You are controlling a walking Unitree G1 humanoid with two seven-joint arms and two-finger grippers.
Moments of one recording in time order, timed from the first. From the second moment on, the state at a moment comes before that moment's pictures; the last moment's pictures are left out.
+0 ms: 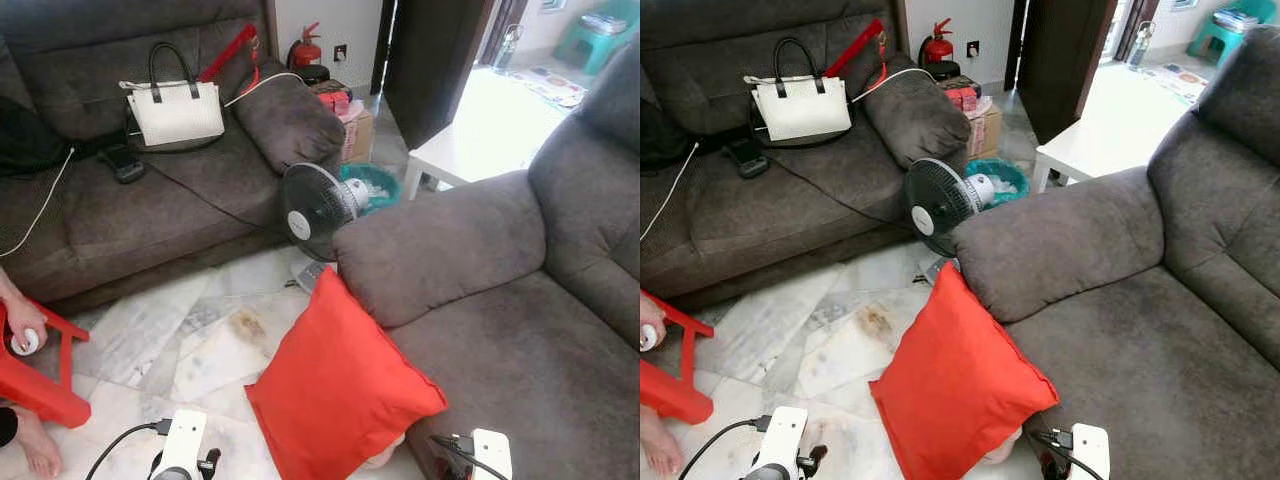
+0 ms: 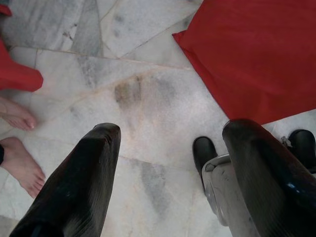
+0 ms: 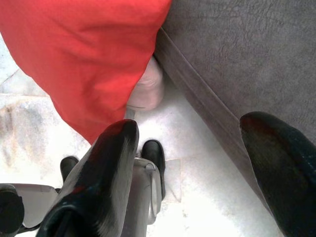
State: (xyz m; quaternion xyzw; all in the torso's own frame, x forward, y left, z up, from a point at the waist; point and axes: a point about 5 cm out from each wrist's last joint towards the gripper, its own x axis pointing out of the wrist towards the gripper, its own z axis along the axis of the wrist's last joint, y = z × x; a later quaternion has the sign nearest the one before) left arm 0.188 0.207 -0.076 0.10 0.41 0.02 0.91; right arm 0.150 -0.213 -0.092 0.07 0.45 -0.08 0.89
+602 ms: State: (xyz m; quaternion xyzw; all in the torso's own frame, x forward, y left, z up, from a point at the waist) left arm 0.184 0.215 -0.076 0.11 0.41 0.03 0.90; right arm 0.152 -0.206 -0.093 0.08 0.45 -0.07 0.89
